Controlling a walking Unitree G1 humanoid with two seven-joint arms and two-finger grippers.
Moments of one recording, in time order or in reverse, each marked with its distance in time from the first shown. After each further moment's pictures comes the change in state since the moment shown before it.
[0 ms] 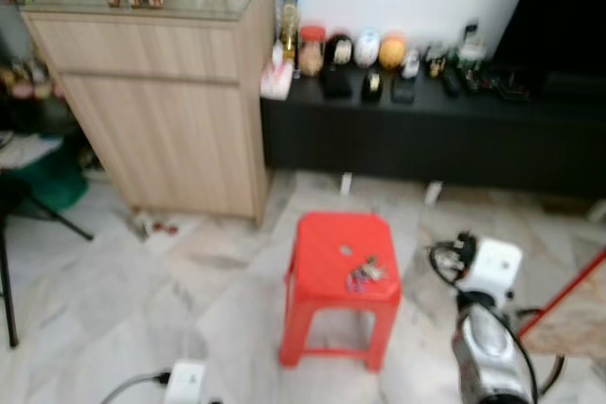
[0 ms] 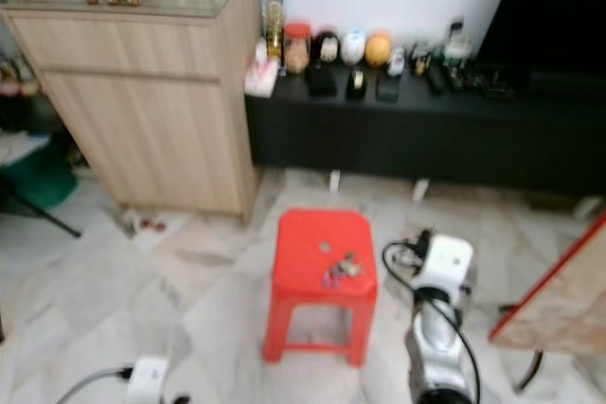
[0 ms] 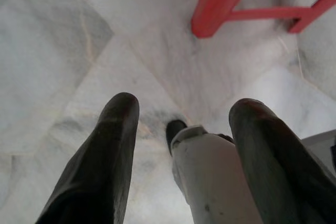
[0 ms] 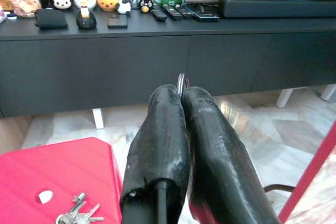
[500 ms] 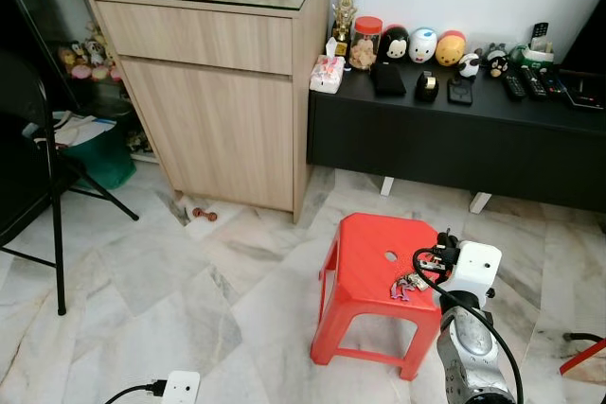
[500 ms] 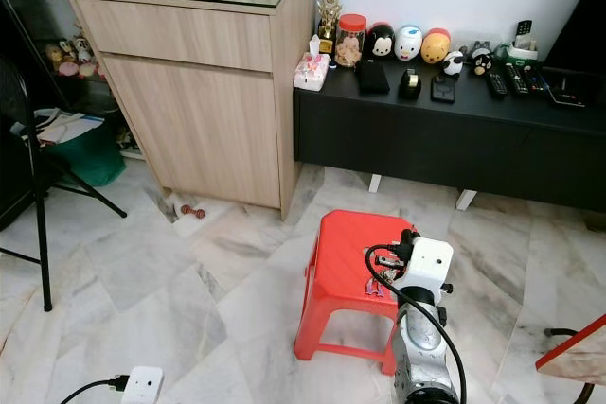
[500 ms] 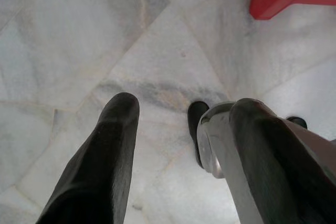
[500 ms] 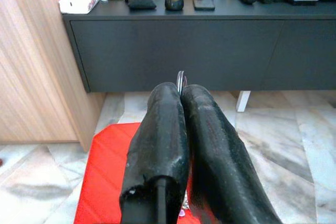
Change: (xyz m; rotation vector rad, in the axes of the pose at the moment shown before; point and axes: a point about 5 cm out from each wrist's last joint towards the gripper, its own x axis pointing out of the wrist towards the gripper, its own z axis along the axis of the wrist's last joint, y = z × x) left arm -0.003 0.001 -0.009 -0.005 0.022 0.003; right arm -0.004 0.012 -0.004 -0.001 0.012 0.066
